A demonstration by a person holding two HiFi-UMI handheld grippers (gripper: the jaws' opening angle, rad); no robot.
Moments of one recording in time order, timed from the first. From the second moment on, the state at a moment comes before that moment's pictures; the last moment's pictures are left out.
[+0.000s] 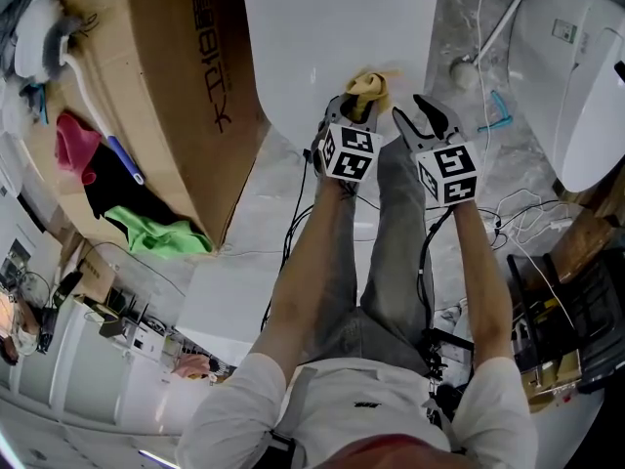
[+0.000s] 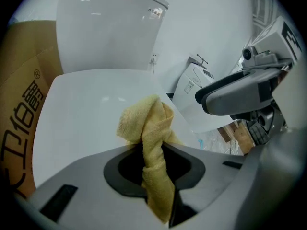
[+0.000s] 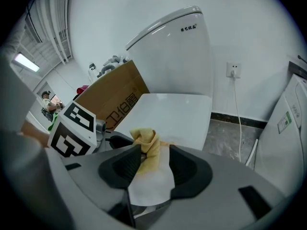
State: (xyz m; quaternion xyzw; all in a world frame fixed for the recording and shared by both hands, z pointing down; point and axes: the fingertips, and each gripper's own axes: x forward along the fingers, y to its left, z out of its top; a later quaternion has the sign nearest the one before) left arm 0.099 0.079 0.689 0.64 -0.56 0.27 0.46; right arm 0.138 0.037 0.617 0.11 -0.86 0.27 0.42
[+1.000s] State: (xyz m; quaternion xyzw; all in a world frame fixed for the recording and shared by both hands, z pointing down) left arm -0.040 0.154 0.687 0.56 -0.65 0.25 0.46; right arm 0.069 0.085 0.610 0.06 -0.87 0.23 0.44
